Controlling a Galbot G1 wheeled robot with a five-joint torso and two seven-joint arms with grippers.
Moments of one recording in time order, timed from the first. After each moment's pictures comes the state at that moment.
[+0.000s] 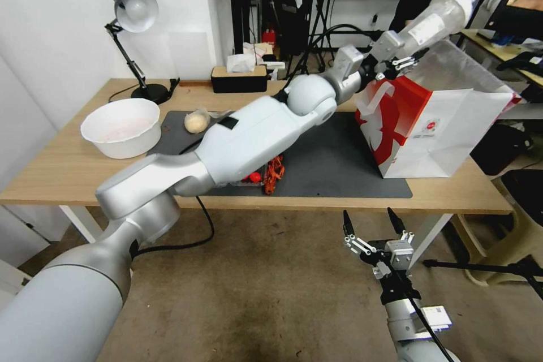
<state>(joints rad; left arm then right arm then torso) -0.16 -1.53 0.62 -1.11 -0.64 -0.03 0.15 -1.72 1.24 0.42 2.08 0.18 0.32 0.16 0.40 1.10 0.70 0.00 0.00</state>
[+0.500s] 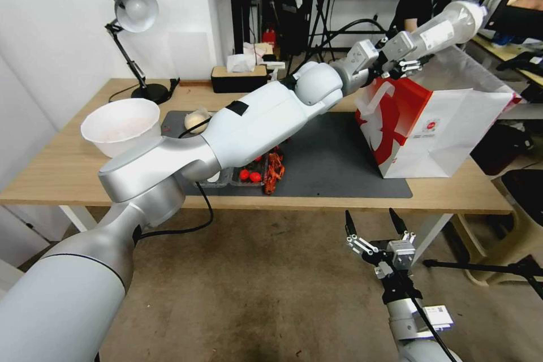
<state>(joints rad) -0.20 -1.55 0.66 -1.05 -0.61 -0.03 0.16 -1.72 1.24 0.43 2.06 0.19 0.33 0.15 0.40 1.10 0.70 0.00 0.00</state>
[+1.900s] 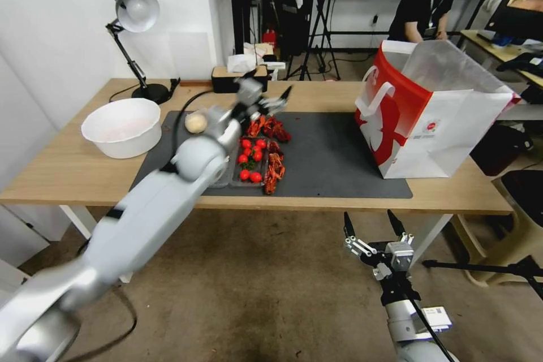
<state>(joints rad) 0.76 -1.02 -0.07 -1.74 -0.48 -0.03 -0.01 -1.72 1.24 0.42 2.07 0.20 0.32 0.15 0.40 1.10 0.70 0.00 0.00</state>
